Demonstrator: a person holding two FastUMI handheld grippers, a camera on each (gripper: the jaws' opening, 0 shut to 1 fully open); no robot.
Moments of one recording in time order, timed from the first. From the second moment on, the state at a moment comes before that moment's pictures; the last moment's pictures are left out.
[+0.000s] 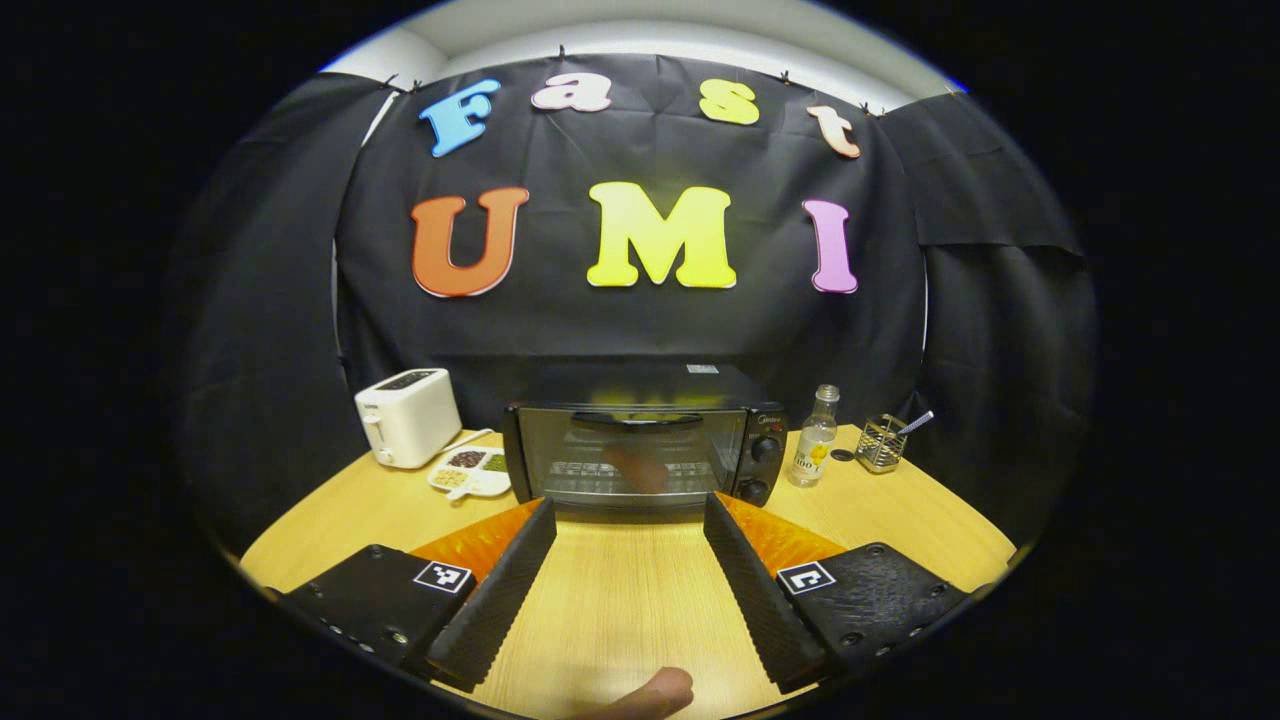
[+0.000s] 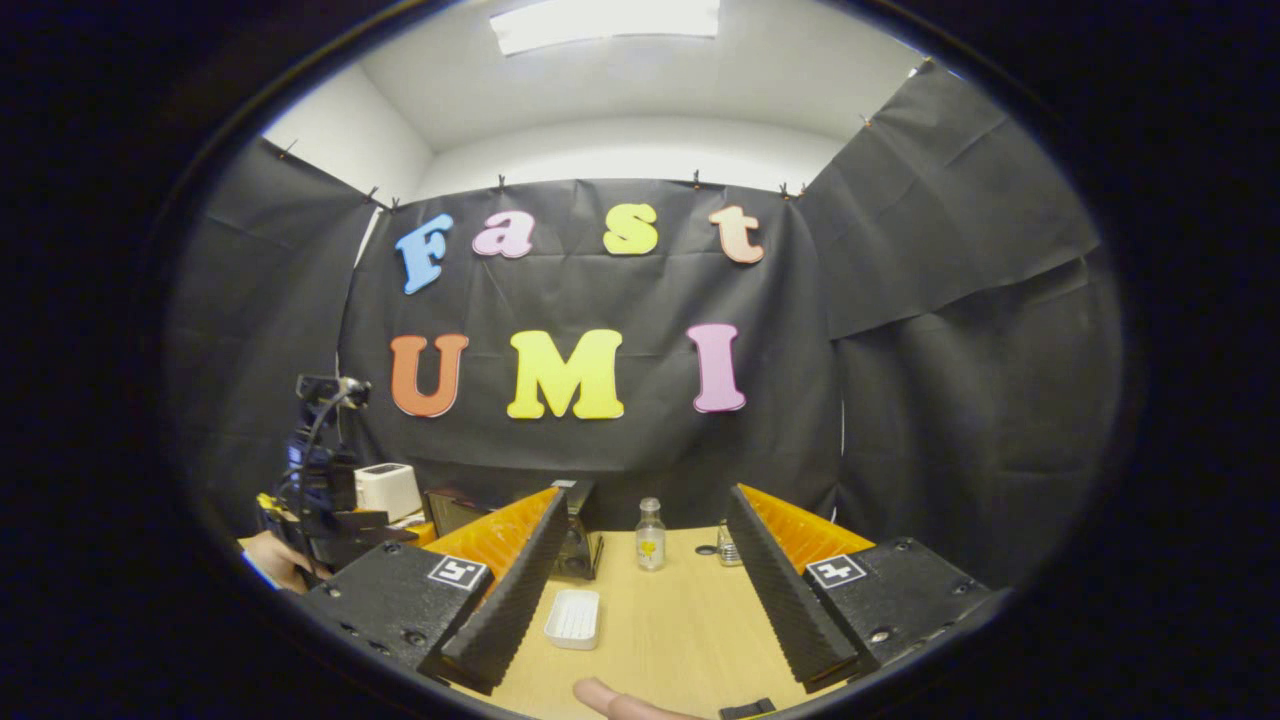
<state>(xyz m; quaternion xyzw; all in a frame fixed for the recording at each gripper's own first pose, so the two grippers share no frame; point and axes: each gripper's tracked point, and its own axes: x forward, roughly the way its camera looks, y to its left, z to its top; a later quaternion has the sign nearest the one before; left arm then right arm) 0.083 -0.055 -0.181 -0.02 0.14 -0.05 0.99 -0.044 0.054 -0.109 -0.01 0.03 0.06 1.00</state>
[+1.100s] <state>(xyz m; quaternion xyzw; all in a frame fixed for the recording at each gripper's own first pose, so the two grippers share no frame) -0.084 -0.035 -0.048 0.00 0.00 -0.03 1.00 -0.101 -0.002 -0.078 -0.01 0.00 0.02 1.00</state>
